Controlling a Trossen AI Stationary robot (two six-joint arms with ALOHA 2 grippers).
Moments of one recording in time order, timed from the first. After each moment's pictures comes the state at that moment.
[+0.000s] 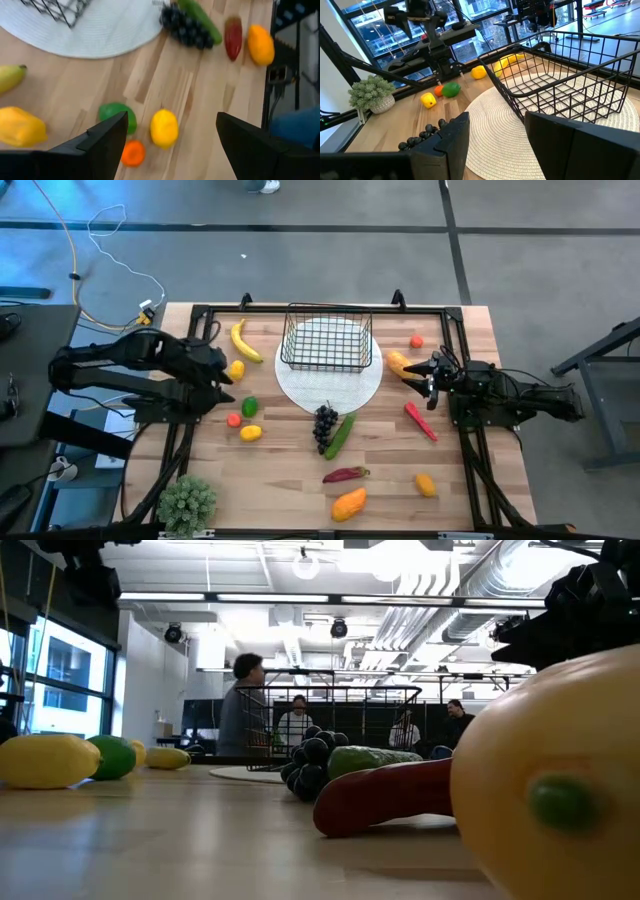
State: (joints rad) left arm 0.13 0.73 0.92 -1.10 0.14 -0.44; right arm -0.12 0.01 0.07 -0.14 0.09 0.31
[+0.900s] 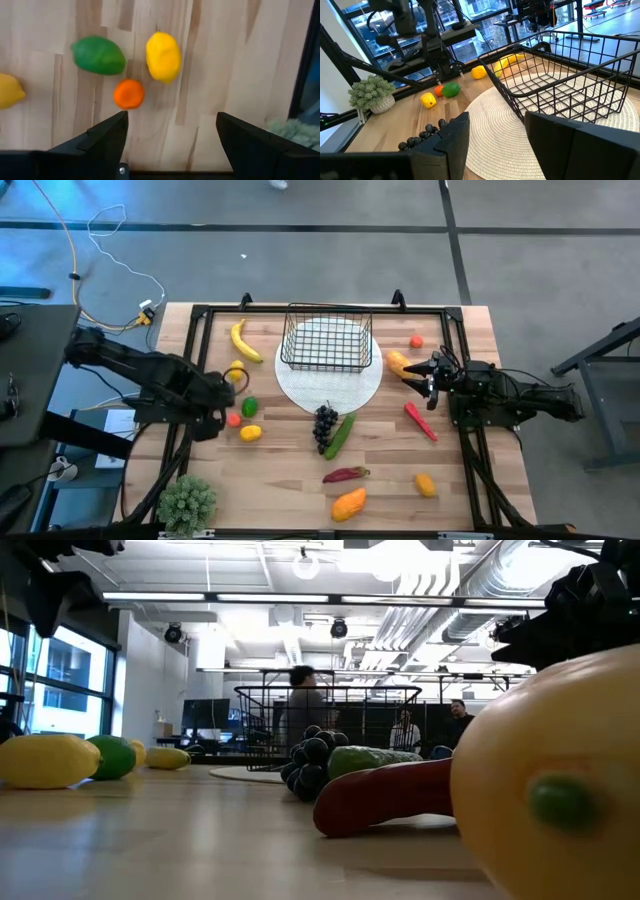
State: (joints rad) left arm -0.24 0.98 0.92 -1.23 0.07 -0.49; right arm -0.12 0.01 0.07 -0.14 0.09 0.31
